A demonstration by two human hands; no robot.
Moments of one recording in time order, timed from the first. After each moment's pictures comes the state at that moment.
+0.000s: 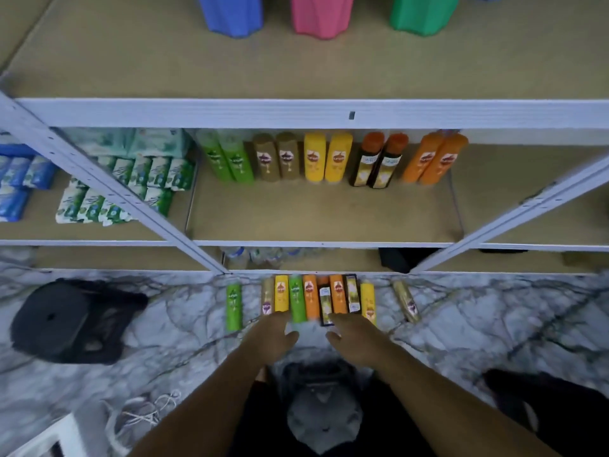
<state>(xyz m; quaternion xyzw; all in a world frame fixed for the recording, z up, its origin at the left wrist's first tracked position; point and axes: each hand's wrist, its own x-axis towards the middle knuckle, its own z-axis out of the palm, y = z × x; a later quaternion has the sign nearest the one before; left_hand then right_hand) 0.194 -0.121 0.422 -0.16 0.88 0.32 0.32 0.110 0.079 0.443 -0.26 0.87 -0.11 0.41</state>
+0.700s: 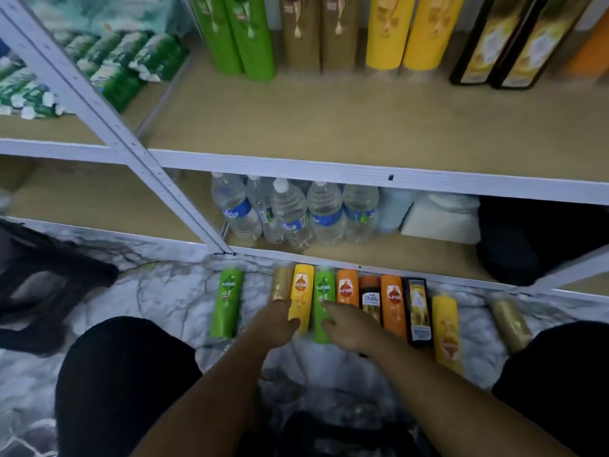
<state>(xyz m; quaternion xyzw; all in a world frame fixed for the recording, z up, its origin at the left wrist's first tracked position) 0.168 -0.170 -0.016 -0.26 0.89 0.28 0.26 0.069 -0.004 -0.001 -0.31 0.84 -0.16 0.42</state>
